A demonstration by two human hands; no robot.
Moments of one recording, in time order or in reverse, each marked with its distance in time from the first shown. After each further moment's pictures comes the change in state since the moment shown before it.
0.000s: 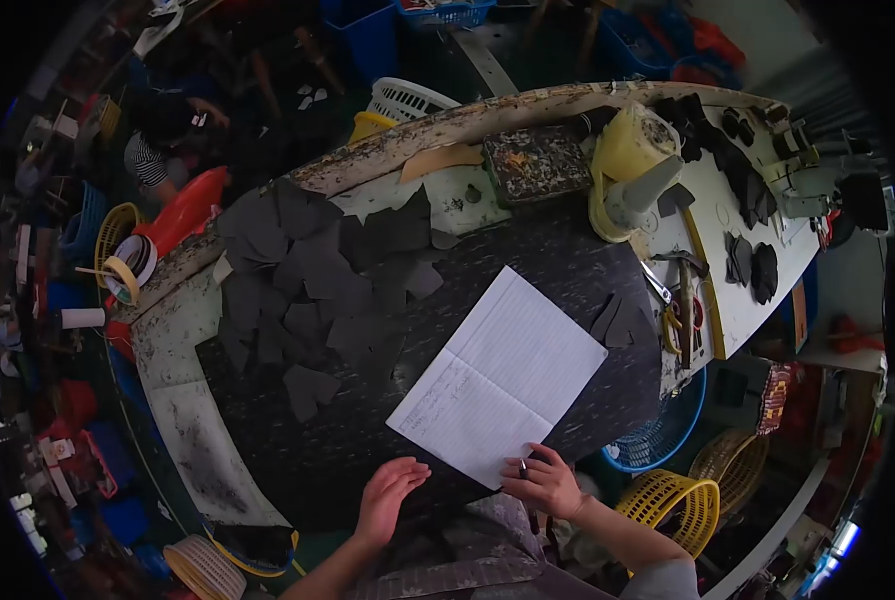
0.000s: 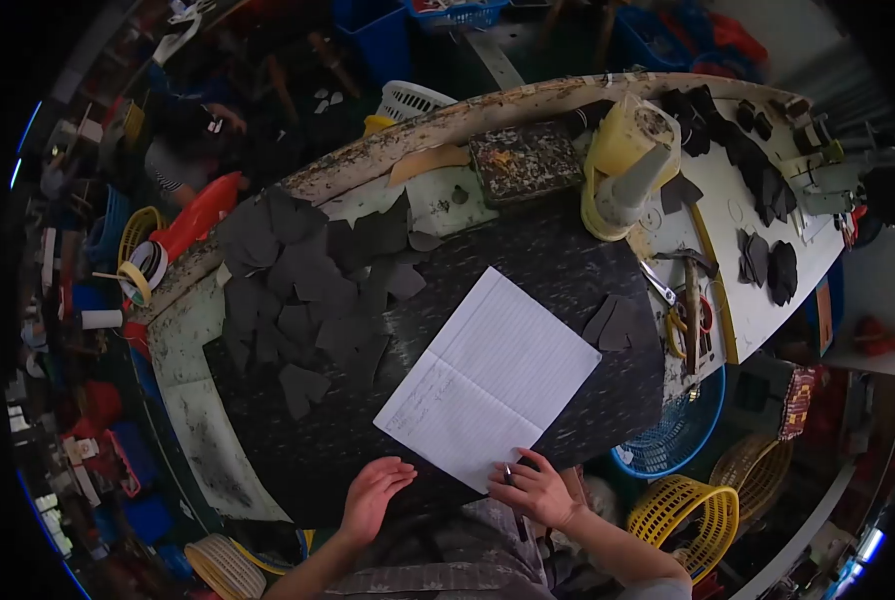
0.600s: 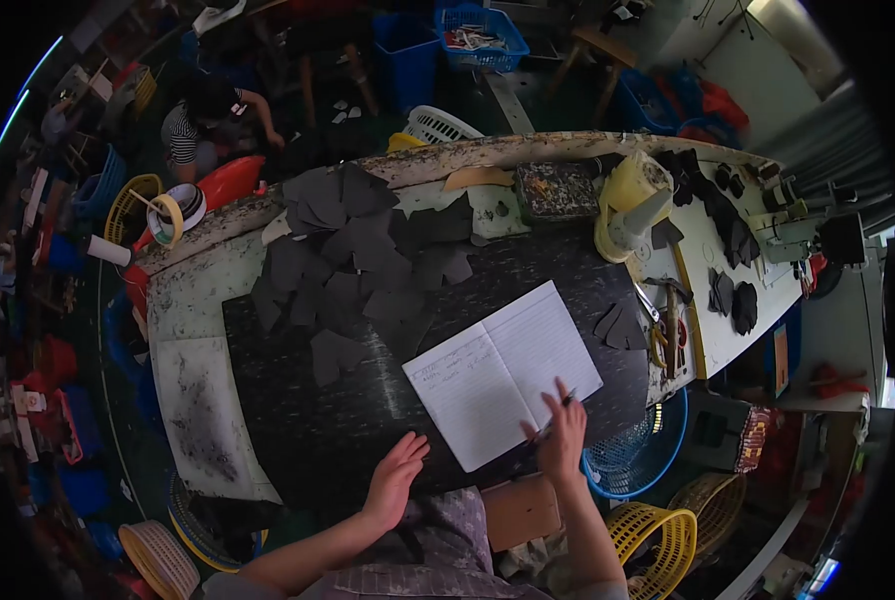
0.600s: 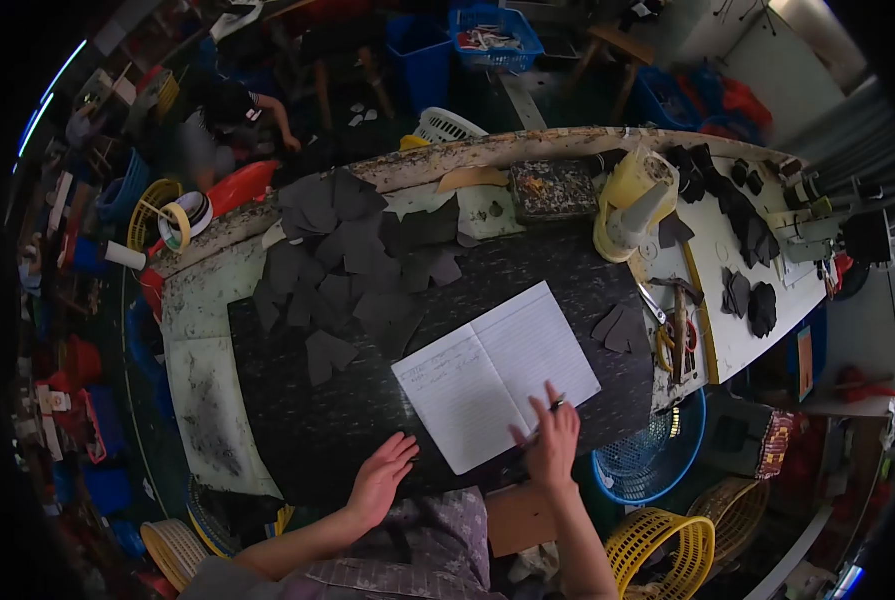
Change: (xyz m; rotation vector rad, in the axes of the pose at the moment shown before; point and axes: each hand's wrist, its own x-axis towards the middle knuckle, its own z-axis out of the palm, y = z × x) left_hand -0.015 -0.027 -0.002 -0.088 0.101 0.151; right_hand 0.045 -0.011 -0.014 -0.282 0.630 0.519
